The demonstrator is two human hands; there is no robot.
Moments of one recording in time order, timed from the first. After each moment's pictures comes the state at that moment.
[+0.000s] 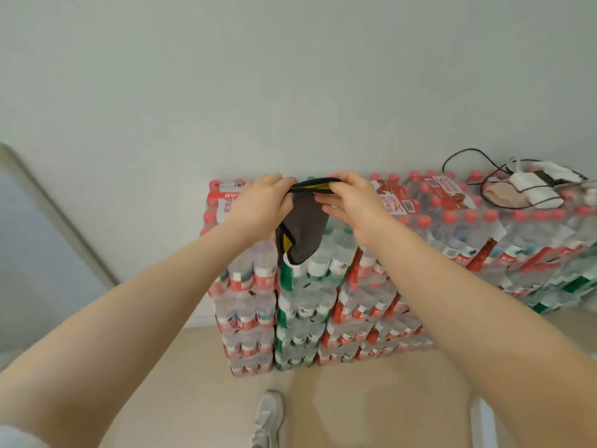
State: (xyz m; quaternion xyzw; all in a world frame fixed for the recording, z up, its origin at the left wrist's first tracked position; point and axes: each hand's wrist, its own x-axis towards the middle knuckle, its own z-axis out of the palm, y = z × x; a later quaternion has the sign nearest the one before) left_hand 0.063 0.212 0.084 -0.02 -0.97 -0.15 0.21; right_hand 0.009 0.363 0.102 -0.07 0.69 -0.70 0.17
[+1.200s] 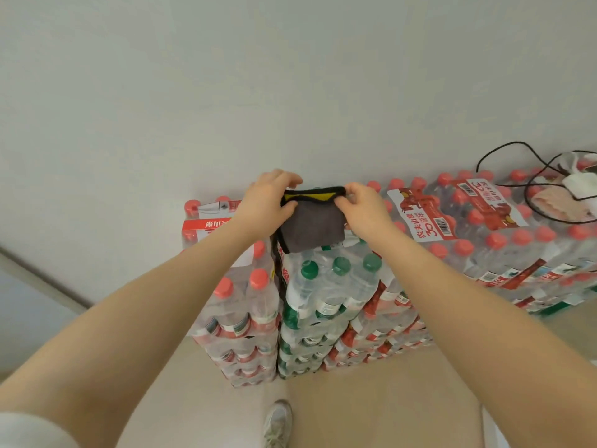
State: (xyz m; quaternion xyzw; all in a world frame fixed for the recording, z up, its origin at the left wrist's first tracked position) left_hand -0.098 0.141 0.034 -0.02 -0.96 -0.24 0.13; right_hand -0.153 0.315 0.033 -0.13 0.88 -0.45 0.08
